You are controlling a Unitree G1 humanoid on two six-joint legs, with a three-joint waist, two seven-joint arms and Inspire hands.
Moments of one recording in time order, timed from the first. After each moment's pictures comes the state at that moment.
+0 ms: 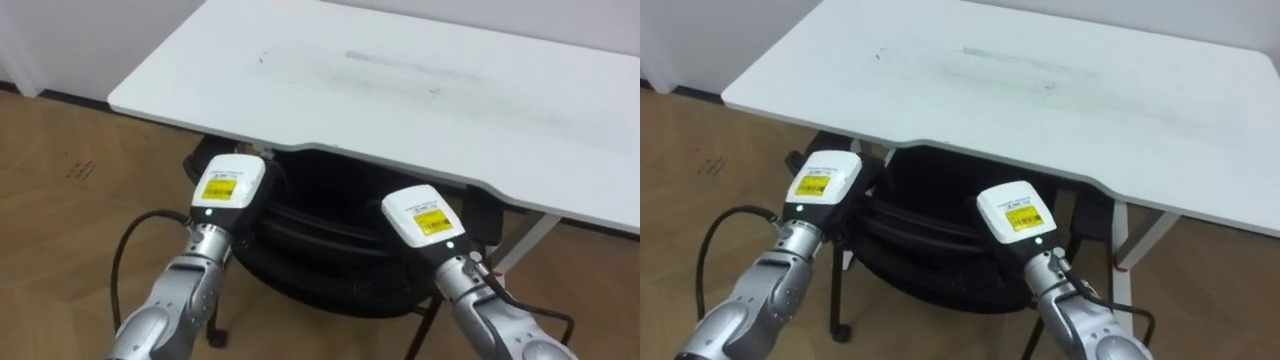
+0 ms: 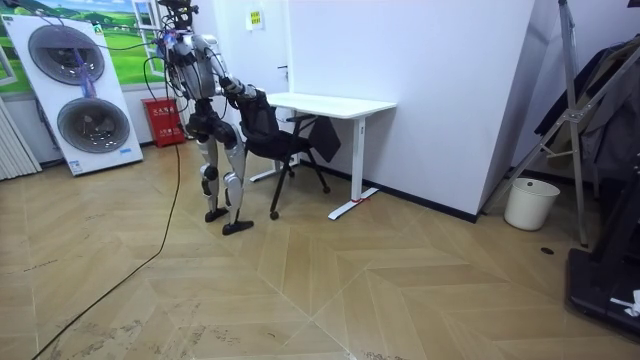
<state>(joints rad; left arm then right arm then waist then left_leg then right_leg) -0.14 0.27 -0.31 0.37 0.94 -0.04 0.25 -0.02 -0.41 0.44 0.23 -1.03 -0.07 -0.18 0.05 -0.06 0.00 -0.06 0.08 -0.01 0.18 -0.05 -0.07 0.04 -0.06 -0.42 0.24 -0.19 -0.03</state>
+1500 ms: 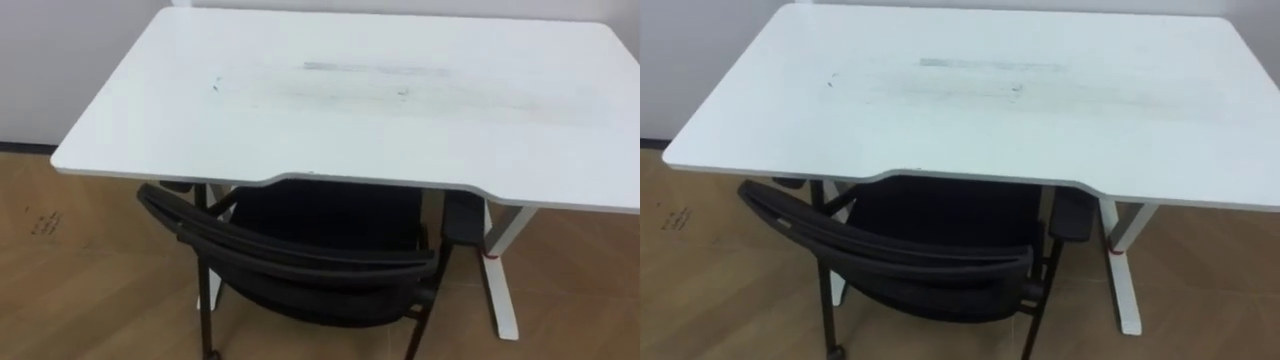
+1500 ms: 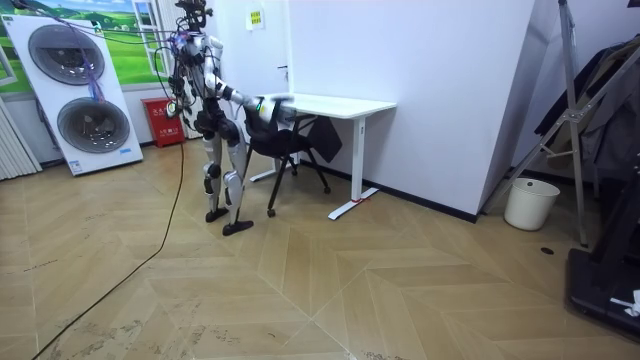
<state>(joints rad) 0.46 0.17 0.41 0.93 -0.66 -0.17 0.56 0.46 -0.19 -0.56 0.83 0.51 -0.13 -0.51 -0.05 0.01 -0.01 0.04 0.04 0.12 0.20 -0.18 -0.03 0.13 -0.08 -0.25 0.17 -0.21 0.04</state>
